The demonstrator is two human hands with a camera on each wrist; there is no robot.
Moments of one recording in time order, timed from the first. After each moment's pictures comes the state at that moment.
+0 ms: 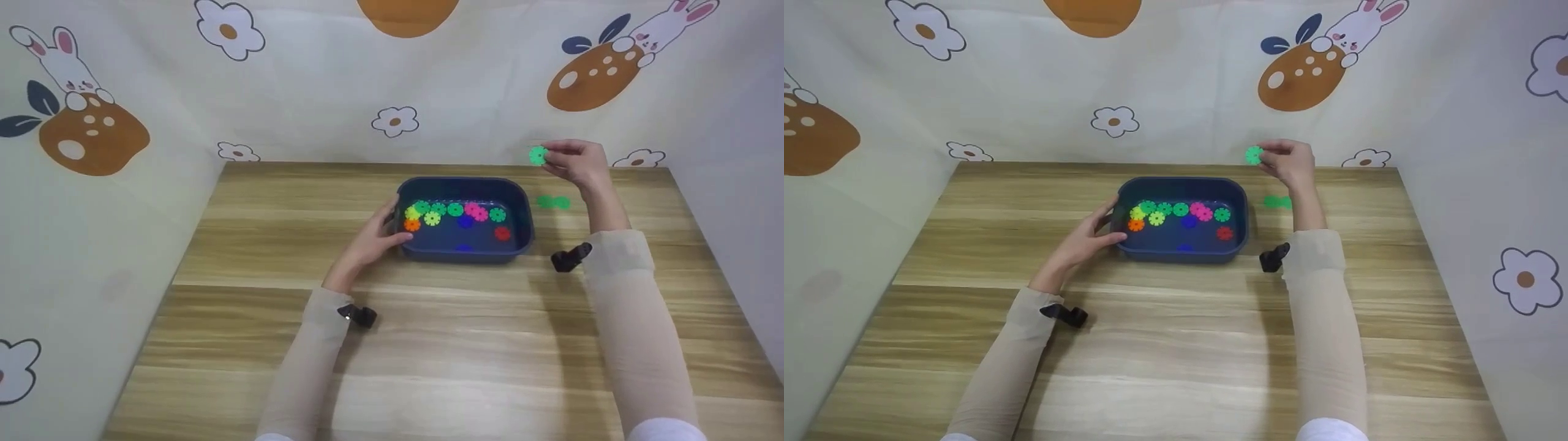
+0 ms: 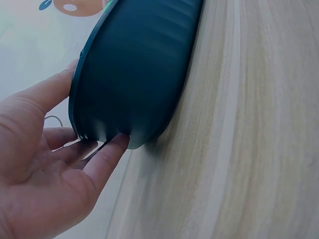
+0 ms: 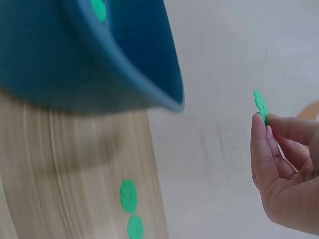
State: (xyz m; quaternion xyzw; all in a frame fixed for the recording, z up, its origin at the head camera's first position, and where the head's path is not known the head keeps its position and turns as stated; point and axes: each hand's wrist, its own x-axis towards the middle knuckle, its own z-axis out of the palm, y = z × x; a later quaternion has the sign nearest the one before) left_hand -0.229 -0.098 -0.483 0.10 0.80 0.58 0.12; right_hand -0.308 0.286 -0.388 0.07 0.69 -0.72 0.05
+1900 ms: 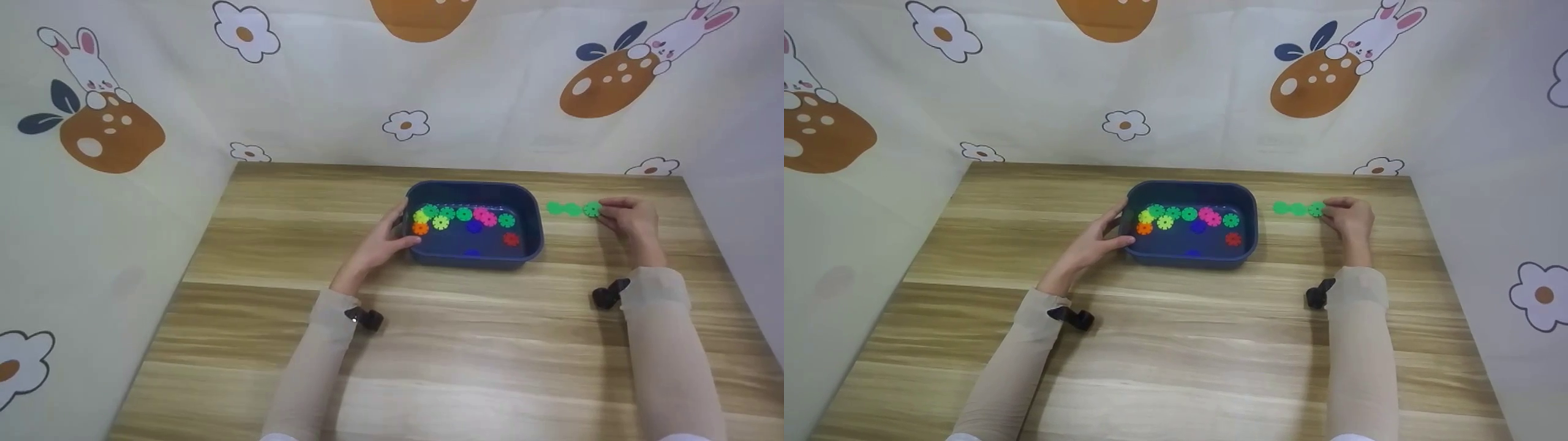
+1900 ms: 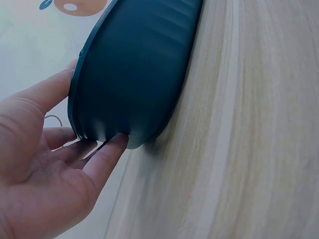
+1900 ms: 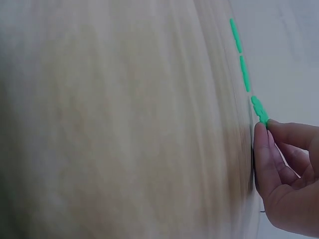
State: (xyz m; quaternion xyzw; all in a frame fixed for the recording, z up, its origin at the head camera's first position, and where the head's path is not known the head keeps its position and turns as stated) left_hand -0.228 -0.098 -0.484 0.12 0.78 0.60 0.11; right_hand -0.292 0.378 -0.469 0.23 0.73 -0.65 0.06
